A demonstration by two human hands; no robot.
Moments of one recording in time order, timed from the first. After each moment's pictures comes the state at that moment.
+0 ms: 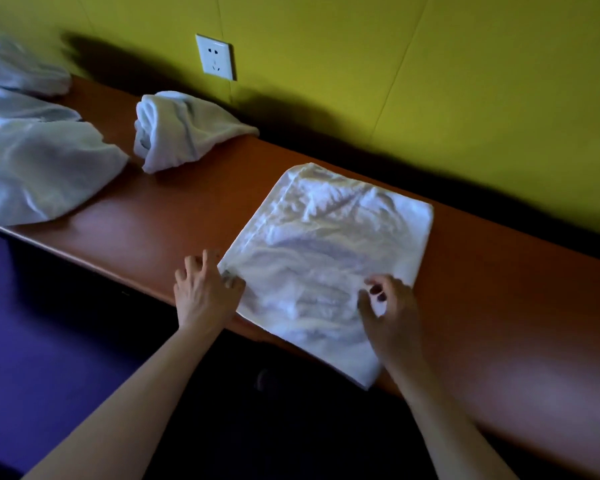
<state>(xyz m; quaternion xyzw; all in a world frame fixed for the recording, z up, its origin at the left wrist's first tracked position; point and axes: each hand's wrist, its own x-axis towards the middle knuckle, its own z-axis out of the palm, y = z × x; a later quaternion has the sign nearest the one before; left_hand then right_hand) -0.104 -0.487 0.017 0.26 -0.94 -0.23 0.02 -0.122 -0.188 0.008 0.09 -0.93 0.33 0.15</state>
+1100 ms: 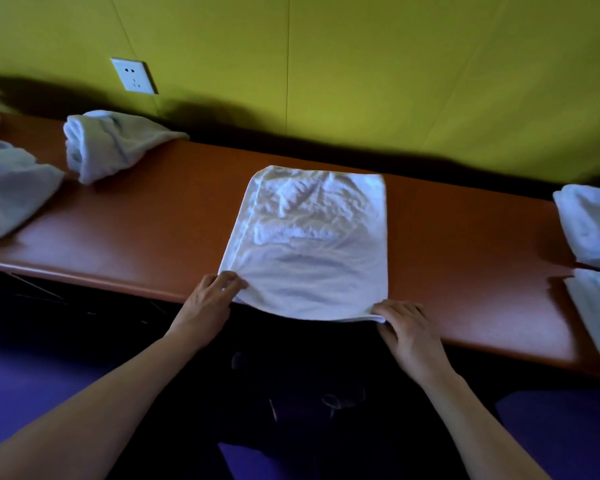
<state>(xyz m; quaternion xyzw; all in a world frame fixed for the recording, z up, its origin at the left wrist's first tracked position) -0.036 -0.412 0.002 -0.17 -0.97 -0.17 -0.01 0.019 -0.019 0.002 0.13 -0.97 0.17 0.10</state>
